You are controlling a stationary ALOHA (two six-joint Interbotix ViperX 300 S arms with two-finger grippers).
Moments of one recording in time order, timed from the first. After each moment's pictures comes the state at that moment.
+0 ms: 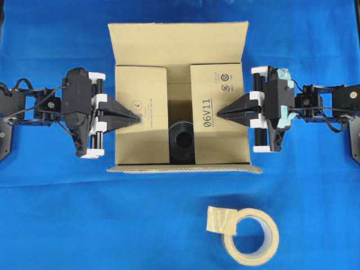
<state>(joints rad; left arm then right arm) 0.03 -0.22 1.04 -0.03 -0.36 0.03 -0.07 -0.20 0.98 0.02 -0.31 0.00</state>
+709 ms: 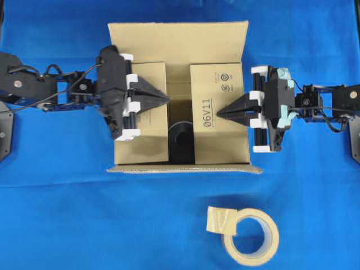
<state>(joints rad) 0.12 -0.07 0.83 -0.03 -0.38 0.04 -0.07 -0.20 0.98 0.02 -0.31 0.01</state>
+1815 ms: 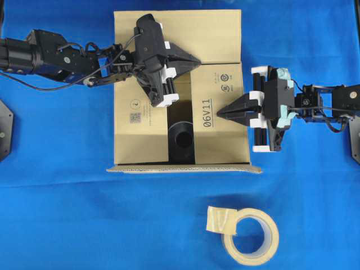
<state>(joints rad) 0.25 0.16 0.63 -0.03 -0.45 0.11 -0.07 -0.20 0.98 0.02 -0.31 0.01</state>
